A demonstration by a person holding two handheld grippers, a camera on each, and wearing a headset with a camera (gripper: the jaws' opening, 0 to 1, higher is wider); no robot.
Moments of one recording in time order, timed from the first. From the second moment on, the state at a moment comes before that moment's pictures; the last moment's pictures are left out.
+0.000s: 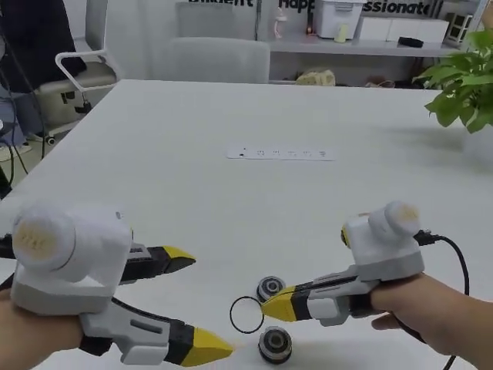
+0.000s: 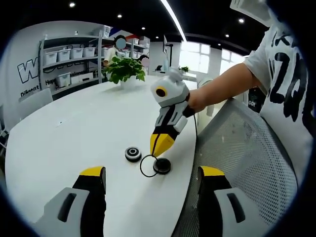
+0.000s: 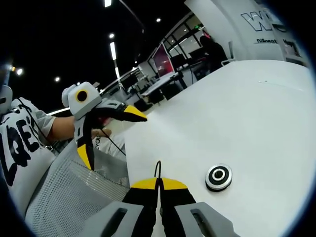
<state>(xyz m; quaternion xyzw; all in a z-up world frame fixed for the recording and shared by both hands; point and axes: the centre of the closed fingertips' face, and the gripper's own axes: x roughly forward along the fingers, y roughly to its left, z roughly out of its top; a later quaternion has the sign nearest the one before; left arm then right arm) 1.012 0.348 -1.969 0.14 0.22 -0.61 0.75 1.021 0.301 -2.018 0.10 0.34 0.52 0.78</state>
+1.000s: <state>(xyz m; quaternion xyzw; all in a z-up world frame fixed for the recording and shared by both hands) 1.008 0.366 -1.982 0.13 0.25 -0.59 0.76 1.031 0.320 -2.057 0.06 0.36 0.50 0.78</state>
